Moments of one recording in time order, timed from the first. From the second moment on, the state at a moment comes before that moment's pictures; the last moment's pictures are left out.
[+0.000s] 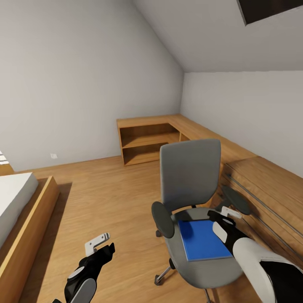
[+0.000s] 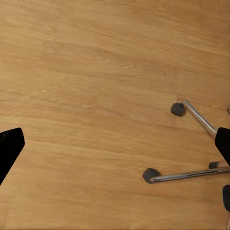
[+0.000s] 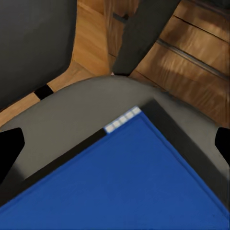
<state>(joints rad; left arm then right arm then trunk) -0.11 0.11 -0.40 -1.58 0.82 0.36 0.83 -0.88 -0.09 -0.03 -0.18 -0.33 -0.07 -0.31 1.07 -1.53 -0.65</state>
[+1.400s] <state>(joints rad) -0.11 0.11 -0.42 -1.57 0.82 0.36 0.84 -0.88 -0.12 -0.04 -0.19 -0.35 -0.06 -0.31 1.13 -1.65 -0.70</state>
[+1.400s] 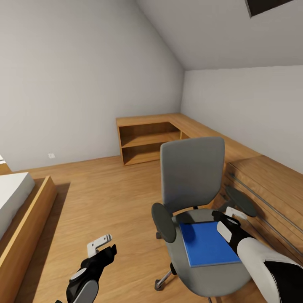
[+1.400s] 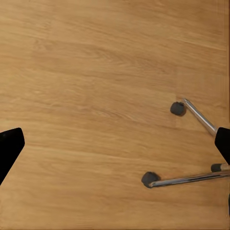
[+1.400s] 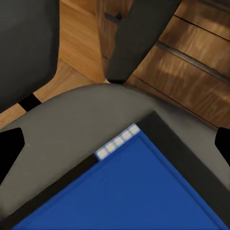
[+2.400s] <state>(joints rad) -0.11 0.11 -0.45 -1.57 0.82 0.36 0.84 -0.88 -0.12 -0.04 -0.19 -0.36 -0.02 -0.31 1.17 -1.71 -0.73</state>
